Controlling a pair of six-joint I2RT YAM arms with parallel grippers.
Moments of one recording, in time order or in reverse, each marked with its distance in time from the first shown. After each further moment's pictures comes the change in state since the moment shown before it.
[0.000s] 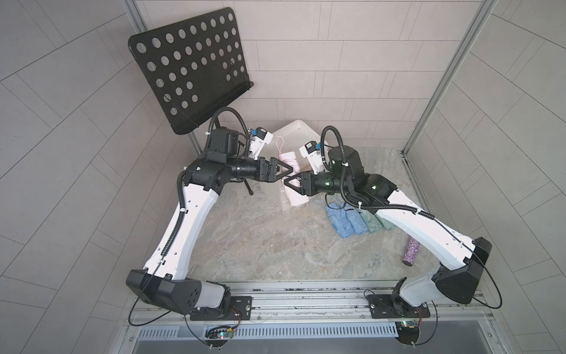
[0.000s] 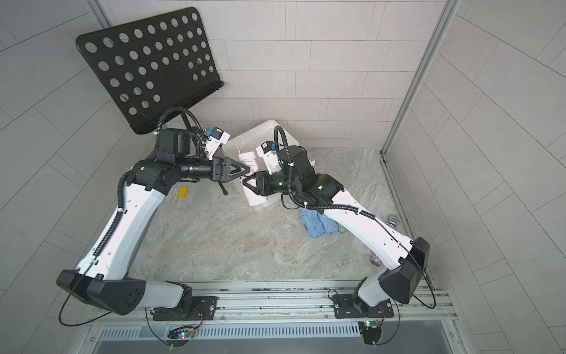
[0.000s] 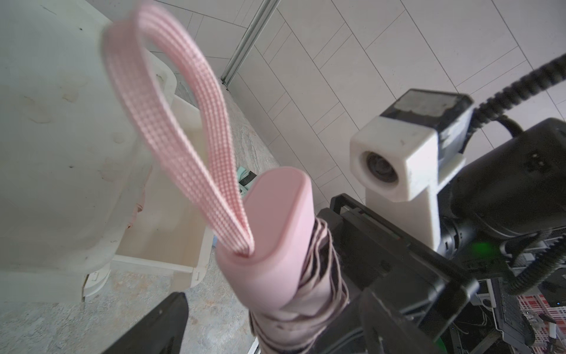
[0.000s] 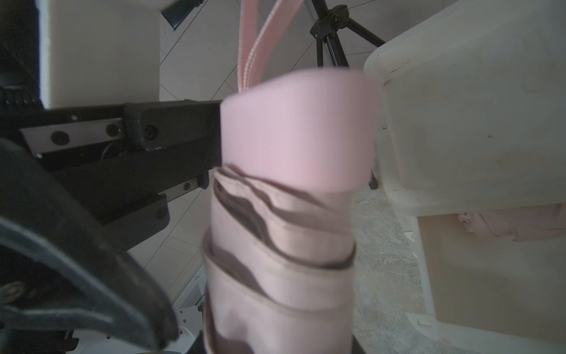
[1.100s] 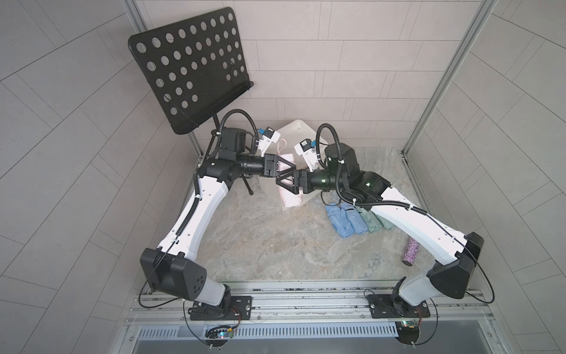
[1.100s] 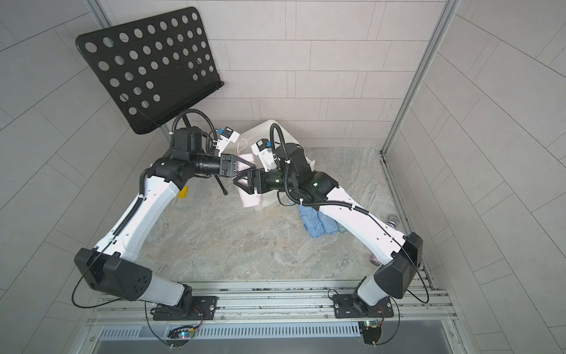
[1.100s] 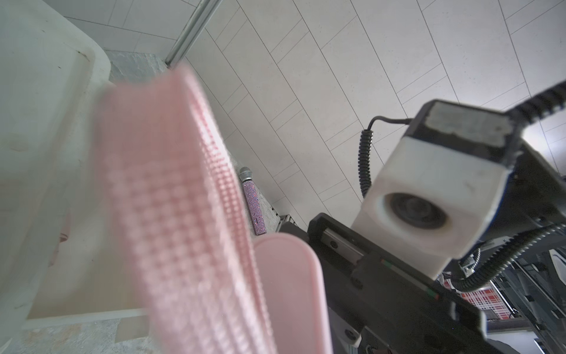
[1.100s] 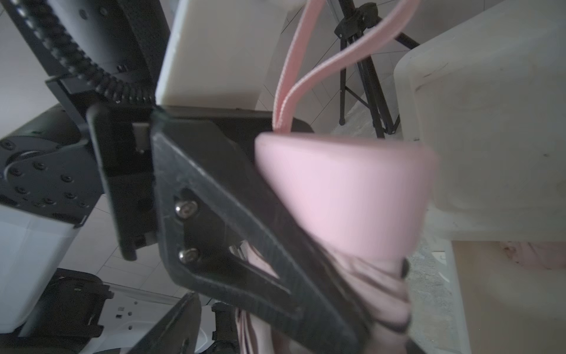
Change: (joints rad) left arm 0.004 0.106 -0.063 0.204 0.247 -0.108; right arm -0.028 0.045 0.026 0.048 -0.096 -0.010
